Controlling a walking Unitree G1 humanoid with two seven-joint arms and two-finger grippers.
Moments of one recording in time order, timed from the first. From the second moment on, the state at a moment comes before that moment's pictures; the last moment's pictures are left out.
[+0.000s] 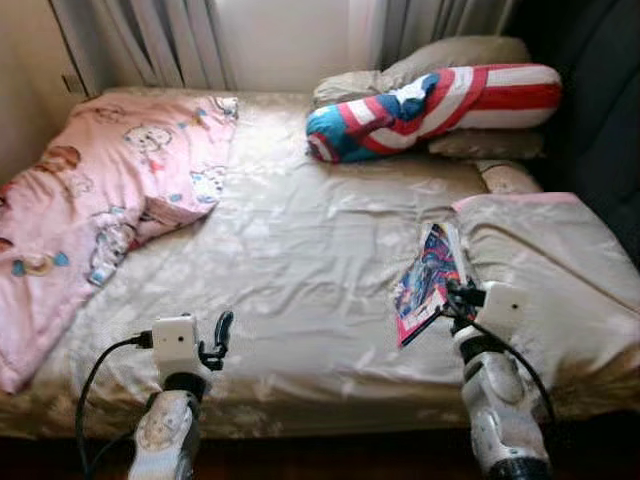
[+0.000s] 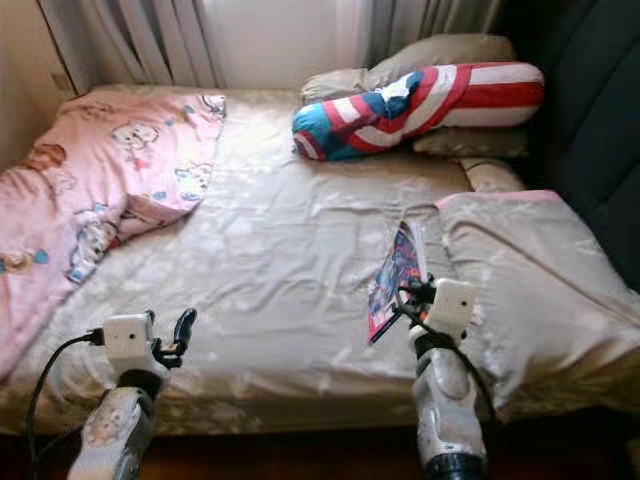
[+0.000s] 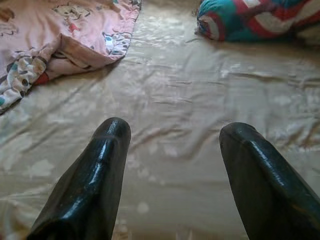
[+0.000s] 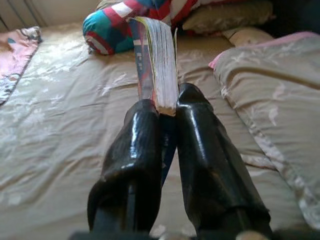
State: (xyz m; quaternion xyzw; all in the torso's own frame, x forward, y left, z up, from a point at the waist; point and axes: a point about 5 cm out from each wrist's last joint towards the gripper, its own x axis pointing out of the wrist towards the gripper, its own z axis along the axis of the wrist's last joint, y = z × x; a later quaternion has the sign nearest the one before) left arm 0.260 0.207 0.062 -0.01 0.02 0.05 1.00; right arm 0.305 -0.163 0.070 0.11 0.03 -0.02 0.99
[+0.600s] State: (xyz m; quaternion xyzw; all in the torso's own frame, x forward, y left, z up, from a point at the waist) left arm 0.262 0.201 0.064 -0.03 0.02 0.04 1.00; right arm 0.305 -0.167 0.071 0.11 0.03 -0.02 0.99
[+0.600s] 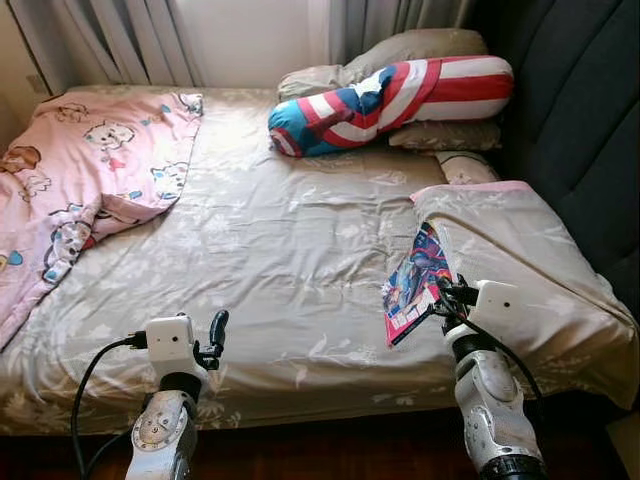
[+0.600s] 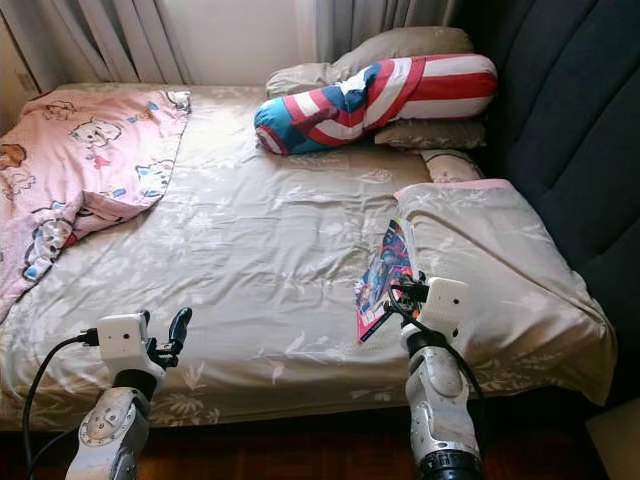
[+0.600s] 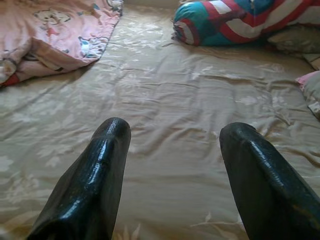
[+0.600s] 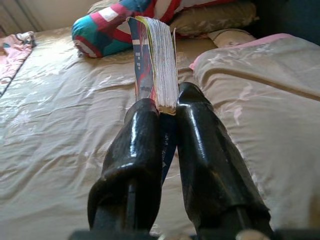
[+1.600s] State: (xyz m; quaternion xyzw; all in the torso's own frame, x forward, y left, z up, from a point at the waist) left arm 0.258 0.208 0.062 -0.02 0.02 0.05 1.00; right arm 0.307 -0.153 0.071 0.11 0.04 0.01 0.99
